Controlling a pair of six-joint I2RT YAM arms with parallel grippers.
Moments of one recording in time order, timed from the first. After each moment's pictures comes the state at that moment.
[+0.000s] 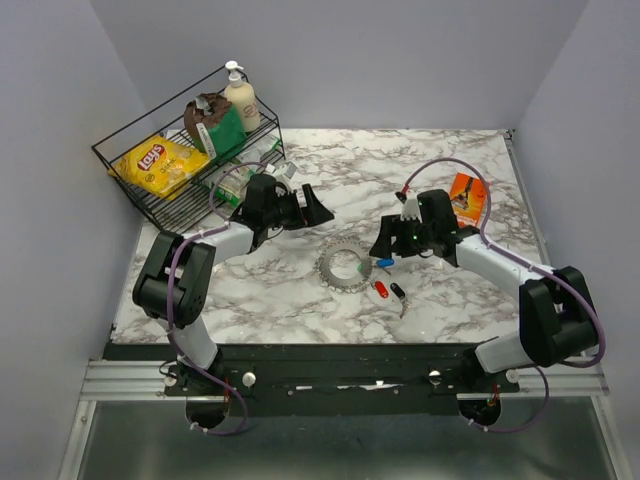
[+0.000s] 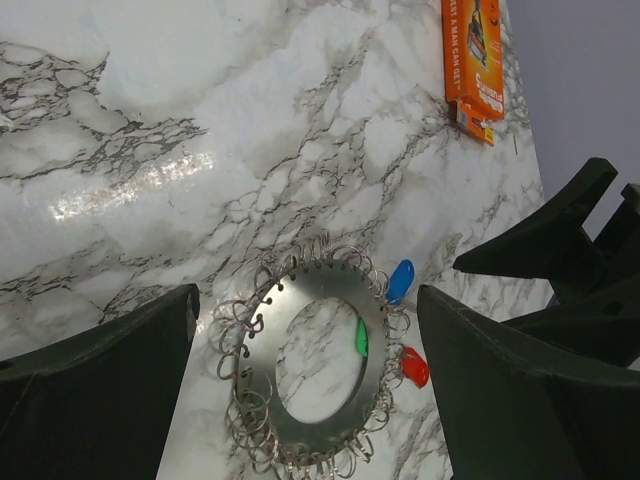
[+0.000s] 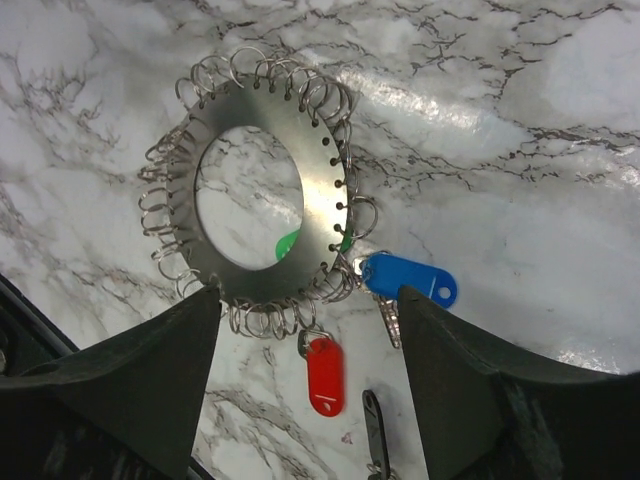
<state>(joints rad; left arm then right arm) -0.36 1.72 0.91 0.35 0.51 -0.64 0.37 1.44 0.81 -0.15 -0.40 0.25</state>
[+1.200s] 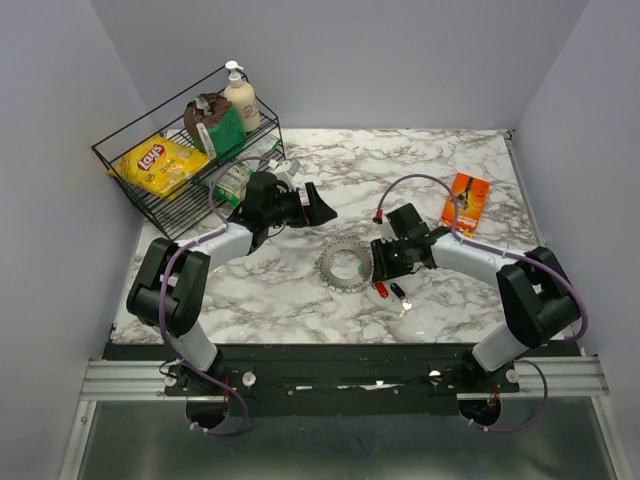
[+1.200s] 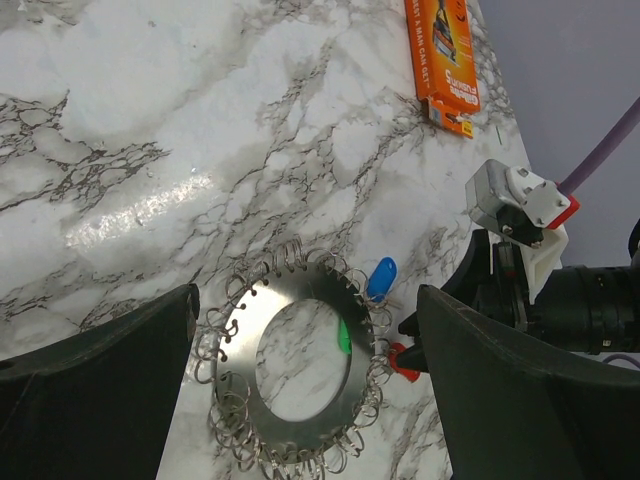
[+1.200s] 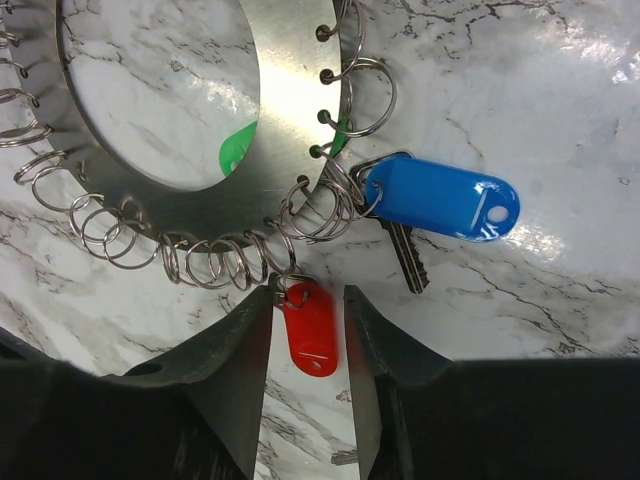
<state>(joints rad) -0.39 1.66 0.92 0.33 0.51 -0.58 0.53 1.58 0.85 -0.37 -0.23 0.22</state>
